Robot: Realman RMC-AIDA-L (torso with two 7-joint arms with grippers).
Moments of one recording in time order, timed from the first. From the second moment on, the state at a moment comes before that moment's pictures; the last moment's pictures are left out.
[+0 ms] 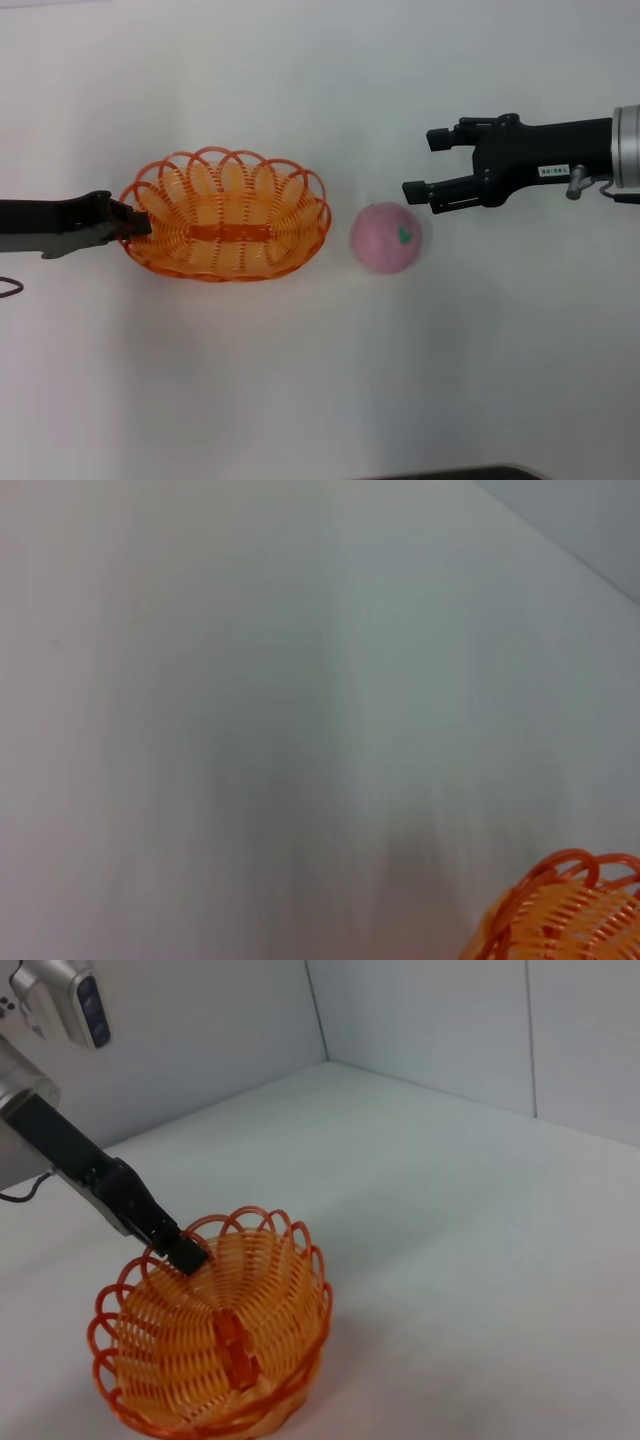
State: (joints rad) left arm -0.34 -2.18 0.97 1.20 2.31 1.45 -2.75; right arm 0.48 2.09 -0.81 -0.81 -2.08 -1.48 1.53
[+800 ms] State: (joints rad) left arm -0.32 -2.18 1.05 1.15 2.27 1.36 -2.75; right arm 0.49 2.09 -0.81 -0.81 -2.08 -1.47 1.53
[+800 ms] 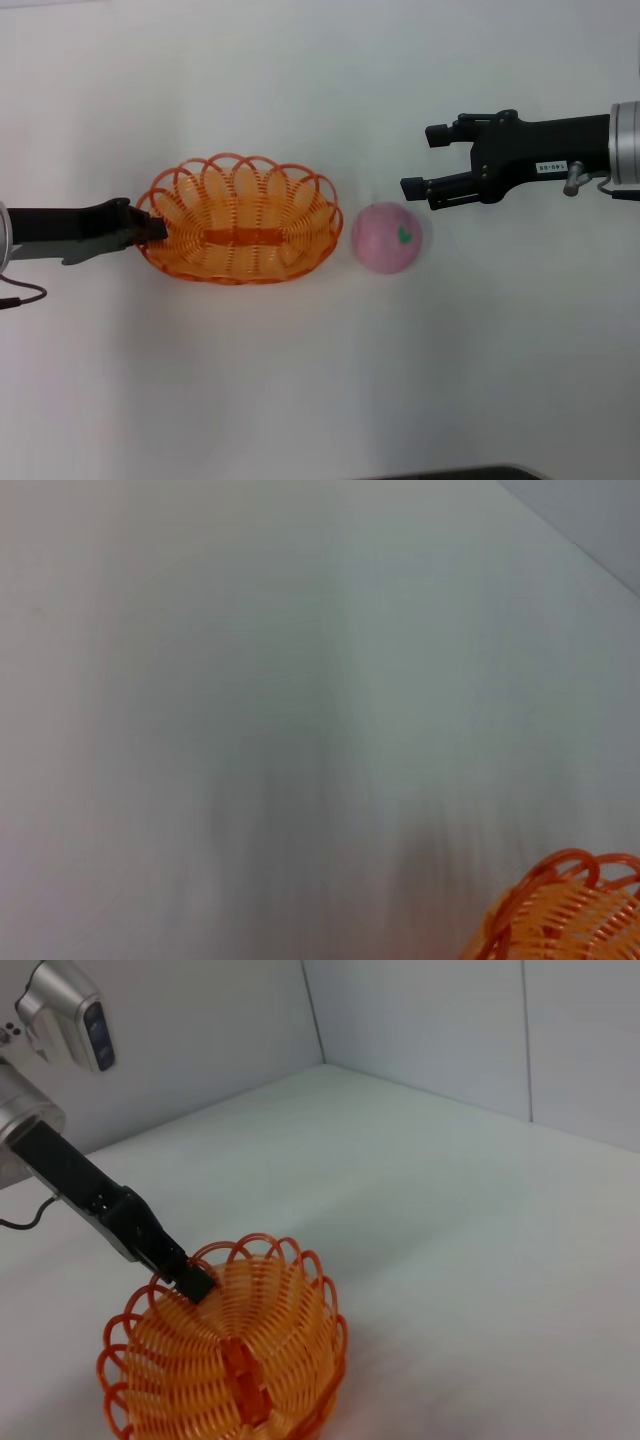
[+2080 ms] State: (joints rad) left arm -0.32 -2.17 0.90 1.12 2.21 1.44 -2.61; right arm 0.48 2.09 -0.81 -0.81 -2.08 -1.48 1.53
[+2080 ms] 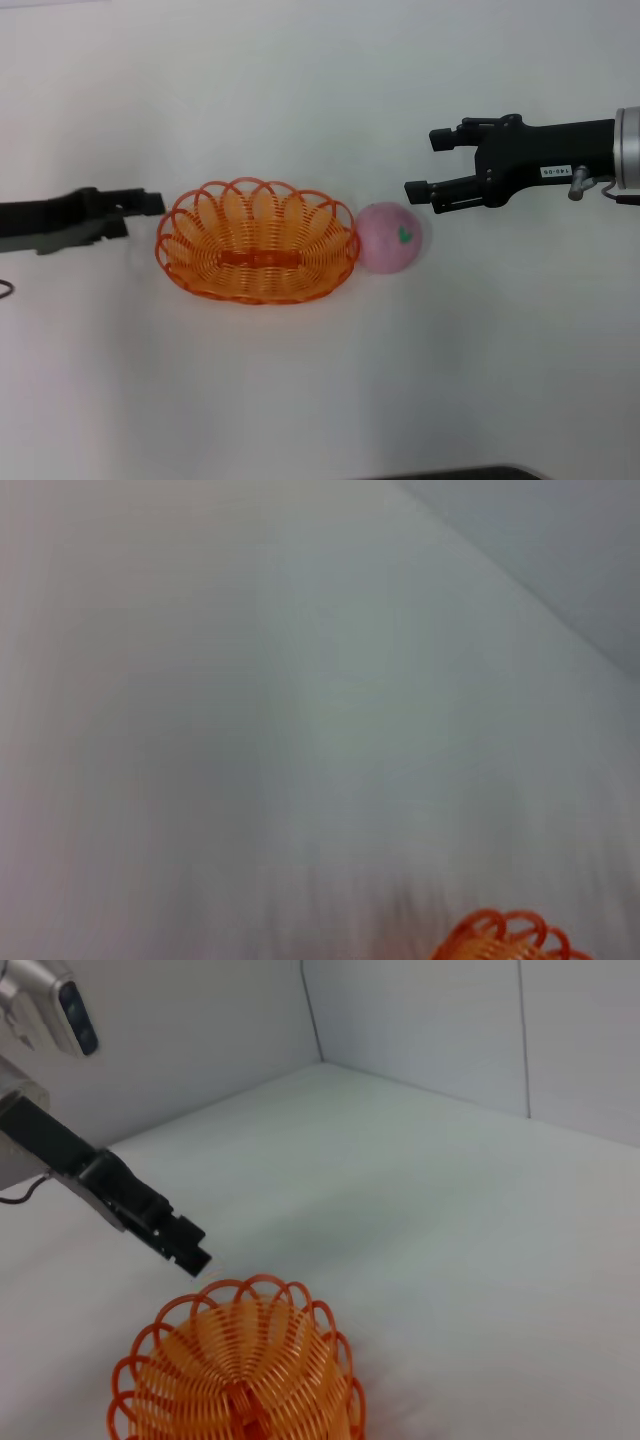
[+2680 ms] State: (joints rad) left arm -0.31 -2.16 0.75 1.14 2.16 1.69 -2.08; right arm 0.48 2.08 -0.78 -0.82 -2.05 -1.56 1.61
